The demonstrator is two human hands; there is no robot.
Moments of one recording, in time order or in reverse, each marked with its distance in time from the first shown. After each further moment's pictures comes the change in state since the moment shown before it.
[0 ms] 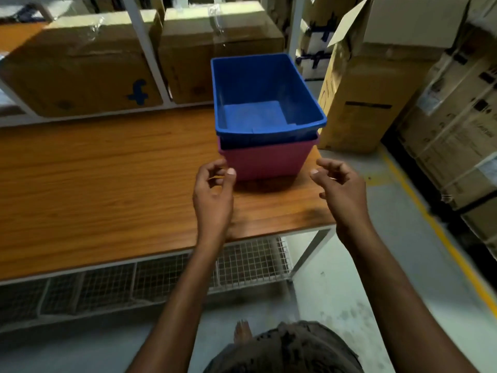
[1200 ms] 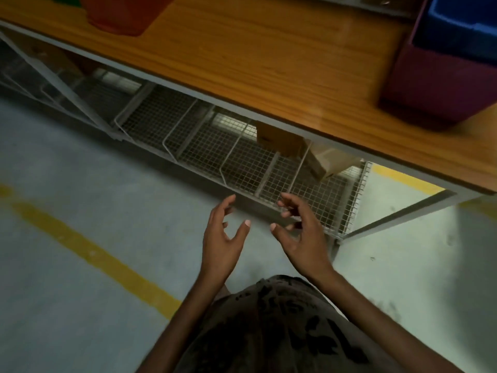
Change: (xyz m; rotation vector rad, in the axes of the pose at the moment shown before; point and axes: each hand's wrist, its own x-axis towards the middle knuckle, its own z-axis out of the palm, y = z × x) left_hand -0.330 -0.085 -0.218 0.284 0.286 -0.345; right_hand -0.297 0.140 0.058 -0.263 -0.935 -0.301
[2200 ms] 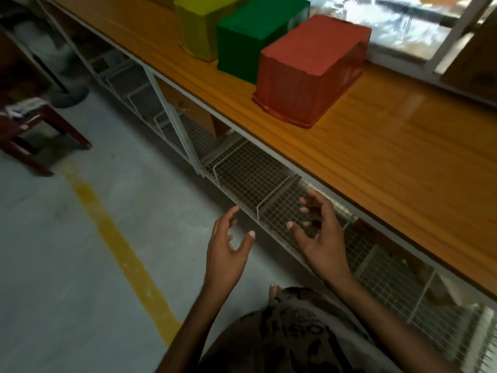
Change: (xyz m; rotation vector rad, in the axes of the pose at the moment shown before) left_hand 0.327 -0.075 -0.337 -0.034 0.313 -0.017; right_hand 0.340 -0.175 0.349 0.060 -0.156 -0.147
